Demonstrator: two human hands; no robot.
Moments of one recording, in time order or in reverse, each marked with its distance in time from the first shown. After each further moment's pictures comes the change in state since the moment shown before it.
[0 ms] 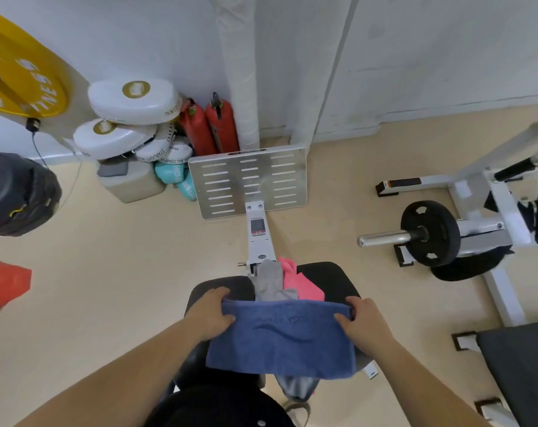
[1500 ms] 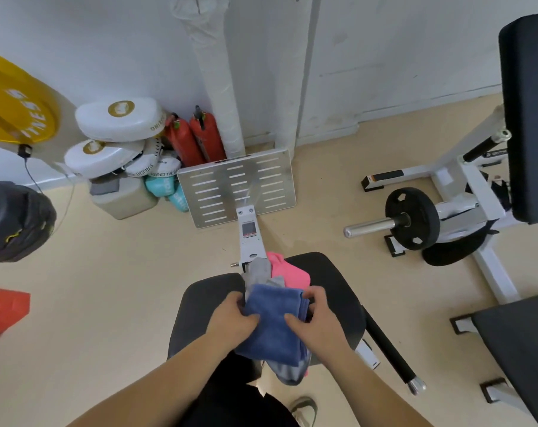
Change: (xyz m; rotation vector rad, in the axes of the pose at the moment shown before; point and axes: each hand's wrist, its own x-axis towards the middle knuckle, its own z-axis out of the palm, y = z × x) left_hand -0.060 0.071 0.046 -0.247 0.175 -0.007; right_hand -0.067 -0.031 0.048 0.418 0.033 -0.141
